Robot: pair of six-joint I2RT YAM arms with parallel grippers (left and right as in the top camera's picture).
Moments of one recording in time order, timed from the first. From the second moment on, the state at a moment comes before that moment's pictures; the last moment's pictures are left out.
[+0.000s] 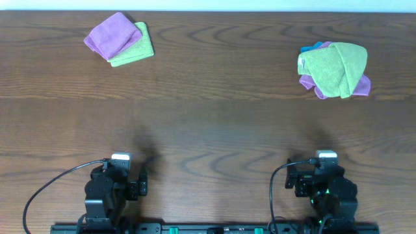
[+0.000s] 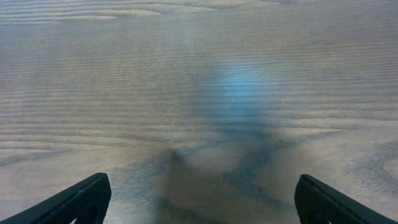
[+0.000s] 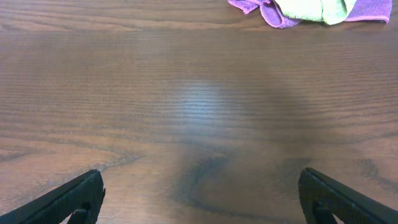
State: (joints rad) left arm -0.04 0.01 0.18 -0.81 0.02 0.06; right arm 0.00 0.02 0.18 -0.74 -0.03 0.01
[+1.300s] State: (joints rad) left arm -0.04 0.01 0.18 -0.81 0.02 0.06; right arm -0.21 1.66 1.59 -0.82 0.01 0.07
